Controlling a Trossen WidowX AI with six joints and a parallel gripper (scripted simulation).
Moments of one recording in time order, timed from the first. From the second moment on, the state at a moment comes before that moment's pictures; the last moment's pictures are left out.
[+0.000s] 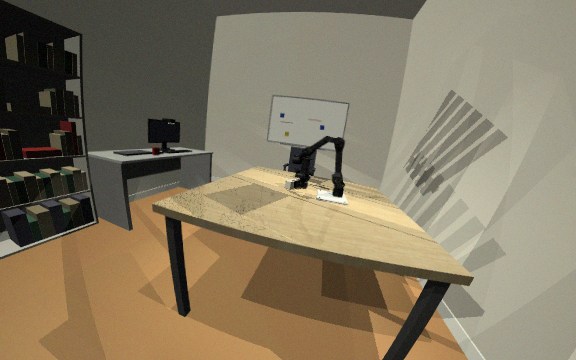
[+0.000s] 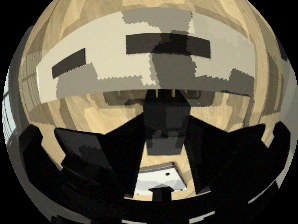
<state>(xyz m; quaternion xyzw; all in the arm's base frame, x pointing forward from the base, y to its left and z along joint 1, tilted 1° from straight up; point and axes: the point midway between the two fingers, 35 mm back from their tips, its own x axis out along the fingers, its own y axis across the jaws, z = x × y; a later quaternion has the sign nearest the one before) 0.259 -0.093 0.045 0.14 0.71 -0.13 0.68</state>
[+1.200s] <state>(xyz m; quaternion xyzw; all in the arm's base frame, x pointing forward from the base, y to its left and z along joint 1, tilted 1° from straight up) 0.265 -0.095 0.046 0.14 0.71 -0.13 0.68</state>
